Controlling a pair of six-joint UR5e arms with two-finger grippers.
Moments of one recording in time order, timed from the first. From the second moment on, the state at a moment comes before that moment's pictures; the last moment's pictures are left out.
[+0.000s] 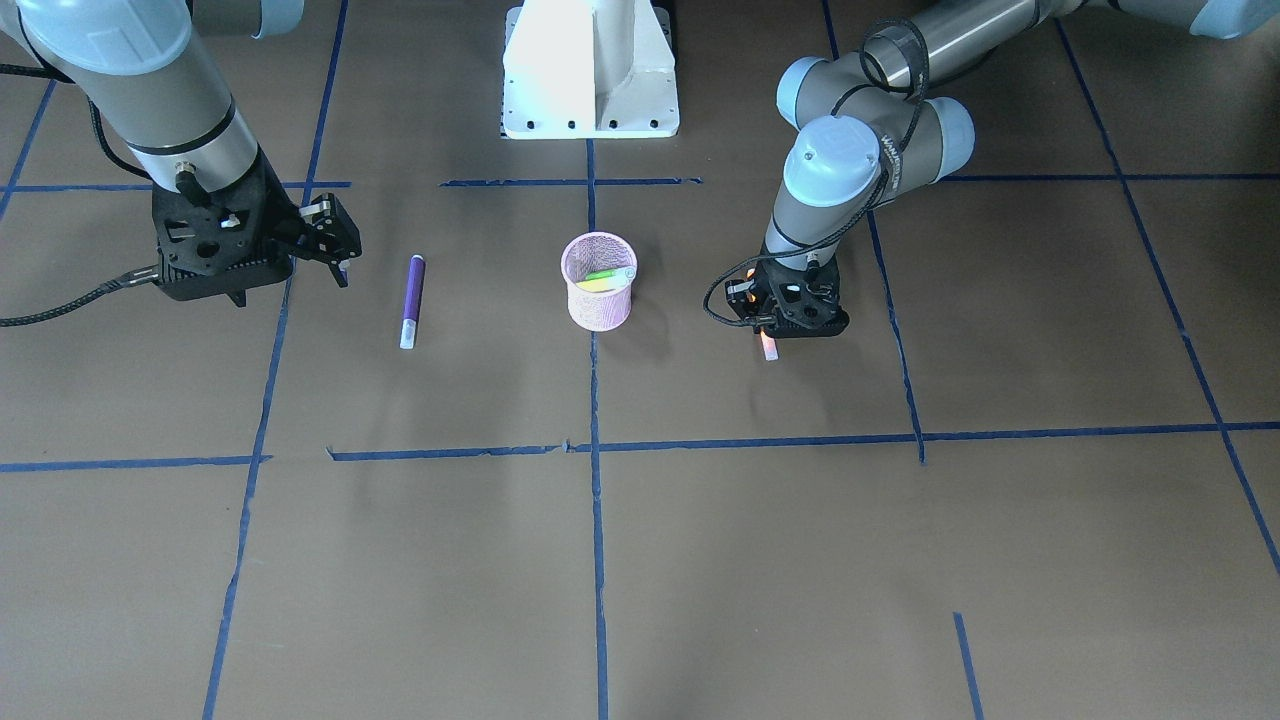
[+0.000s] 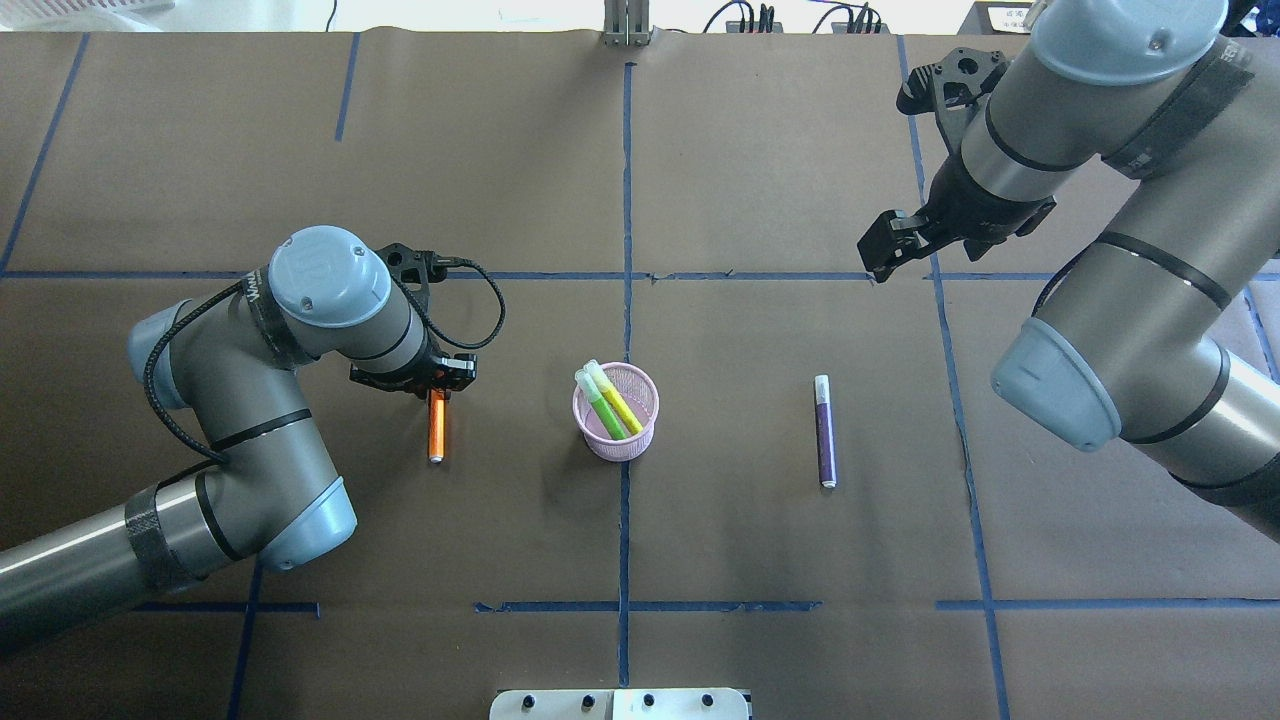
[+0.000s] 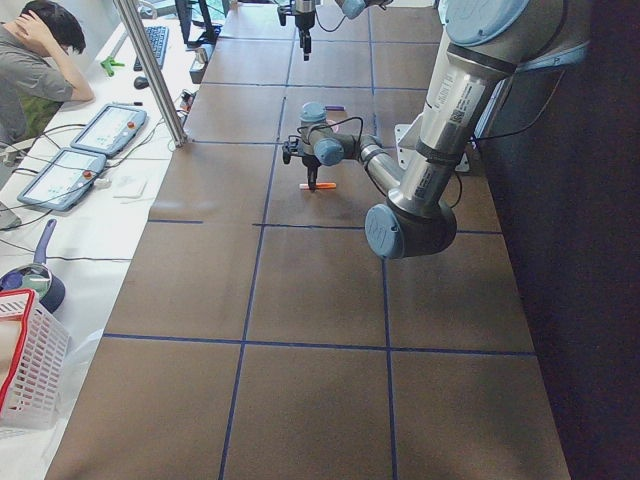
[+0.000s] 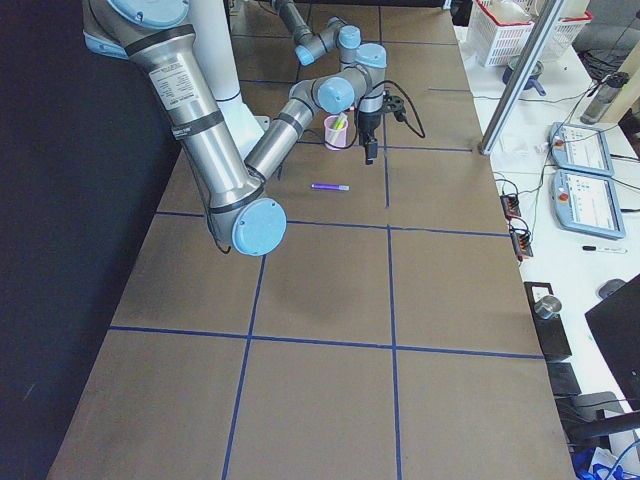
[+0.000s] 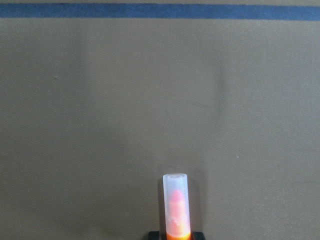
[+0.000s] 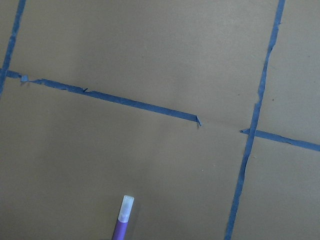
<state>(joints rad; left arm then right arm) -0.58 -2.06 -1.62 -1.76 -1.93 -1.16 0.86 -1.09 1.97 -1.86 2.06 0.67</state>
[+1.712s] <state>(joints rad) -0.40 -2.16 -1.86 -1.93 -1.33 -1.05 0.86 -1.09 1.98 -1.86 2.06 0.68</state>
